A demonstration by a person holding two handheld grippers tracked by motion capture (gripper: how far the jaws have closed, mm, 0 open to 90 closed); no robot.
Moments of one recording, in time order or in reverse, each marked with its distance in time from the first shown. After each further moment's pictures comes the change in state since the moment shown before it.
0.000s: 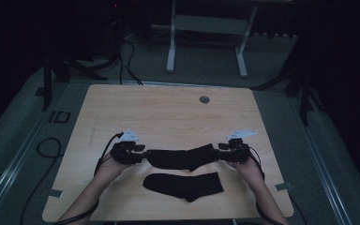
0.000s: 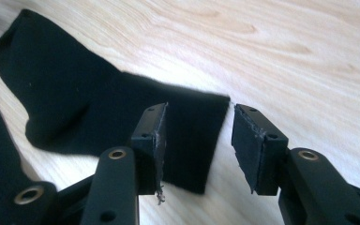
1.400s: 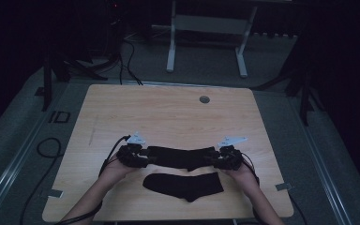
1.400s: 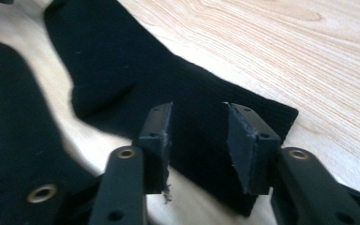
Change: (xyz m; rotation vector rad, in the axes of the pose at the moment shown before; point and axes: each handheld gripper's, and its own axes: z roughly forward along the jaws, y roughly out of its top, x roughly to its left) left arm -0.013 -0.004 0.004 0.048 -0.058 0.009; right arm 0.030 -0.010 0.006 0.032 0.063 -0.070
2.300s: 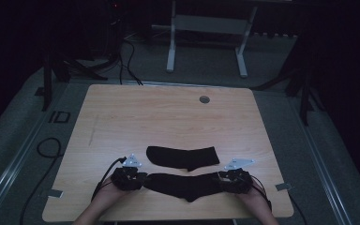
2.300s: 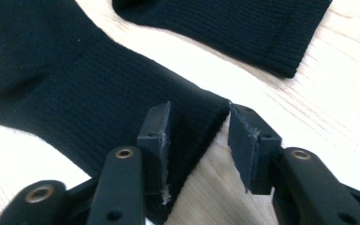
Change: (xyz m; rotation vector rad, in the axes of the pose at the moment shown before) left arm -0.038 -0.048 -0.005 0.086 -0.014 -0.019; right arm 0.034 -0.055 -0.028 0.090 -0.057 -0.016
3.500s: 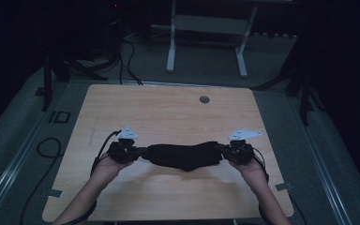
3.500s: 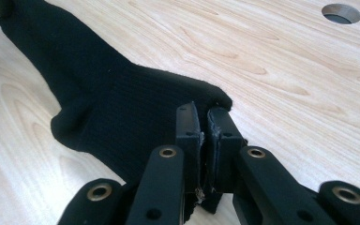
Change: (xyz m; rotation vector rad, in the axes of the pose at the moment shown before) left arm 0.036 0.068 -0.038 -0.111 0.044 -0.019; right arm -0.035 0.079 -0.024 -0.185 -0.015 0.021
